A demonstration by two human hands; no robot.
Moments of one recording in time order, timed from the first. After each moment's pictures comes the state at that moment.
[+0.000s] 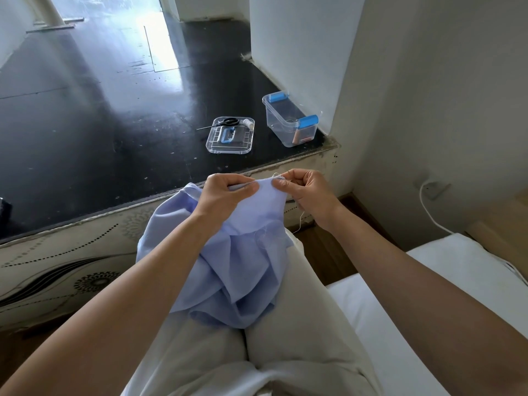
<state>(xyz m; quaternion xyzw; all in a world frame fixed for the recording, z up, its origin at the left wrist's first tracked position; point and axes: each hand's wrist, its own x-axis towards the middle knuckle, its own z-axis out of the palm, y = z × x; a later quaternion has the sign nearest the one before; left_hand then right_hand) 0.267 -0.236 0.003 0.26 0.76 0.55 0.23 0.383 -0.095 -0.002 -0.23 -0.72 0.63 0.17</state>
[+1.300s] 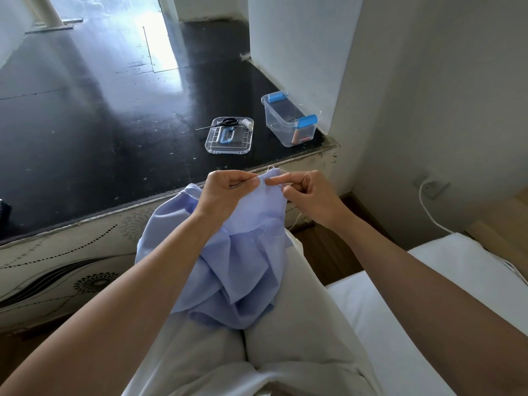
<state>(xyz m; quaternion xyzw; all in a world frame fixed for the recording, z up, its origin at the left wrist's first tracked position) 0.268 -0.231 0.006 0.28 0.74 0.57 0.23 0.388 -0.080 -0.013 -0.07 -0.83 0.52 0.20</state>
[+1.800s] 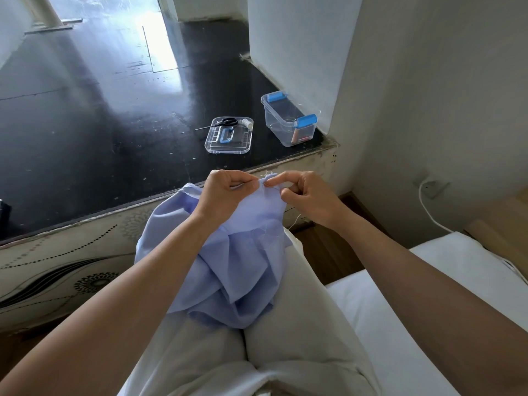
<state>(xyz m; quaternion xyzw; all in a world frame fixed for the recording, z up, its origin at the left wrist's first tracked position) 0.261 -0.230 -0.003 0.37 0.76 0.52 0.14 0.389 -0.081 -0.009 -0.10 -0.85 0.49 0.15</state>
